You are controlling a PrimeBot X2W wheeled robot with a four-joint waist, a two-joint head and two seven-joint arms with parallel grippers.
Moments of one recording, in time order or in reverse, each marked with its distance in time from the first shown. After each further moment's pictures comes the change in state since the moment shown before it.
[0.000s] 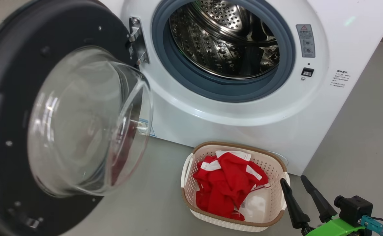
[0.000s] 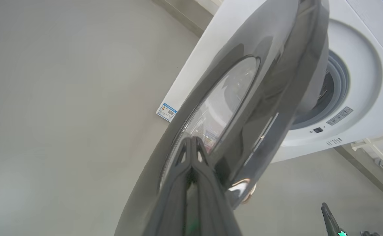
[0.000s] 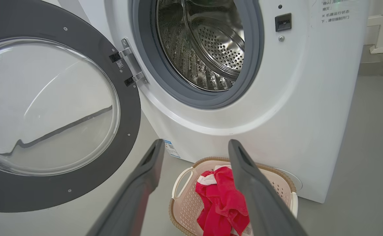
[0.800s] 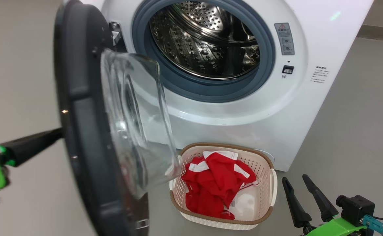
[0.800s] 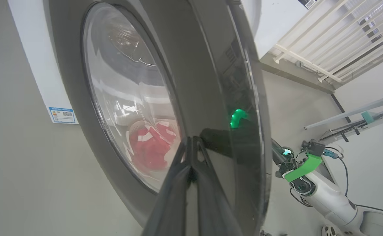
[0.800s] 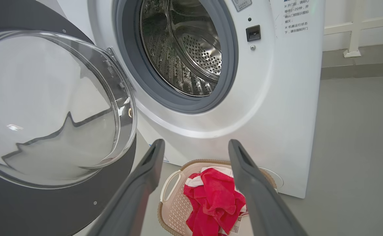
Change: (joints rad) left arm 0.123 -0.026 -0.300 -0.358 -0.306 -0.007 -0.058; right arm 0.000 0.001 -0.010 -0.002 0.000 0.000 0.000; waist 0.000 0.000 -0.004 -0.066
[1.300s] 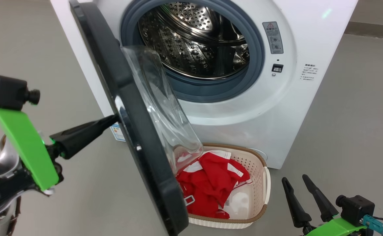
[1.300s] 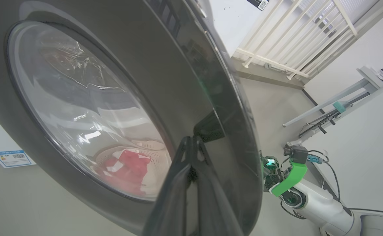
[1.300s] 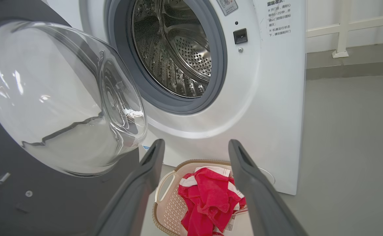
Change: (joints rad) left arm -0.042 -0.016 -0.269 -0.043 0.001 0.000 -0.323; right arm 0.000 -0.001 0.001 0.000 0.000 0.000 0.000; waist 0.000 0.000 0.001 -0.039
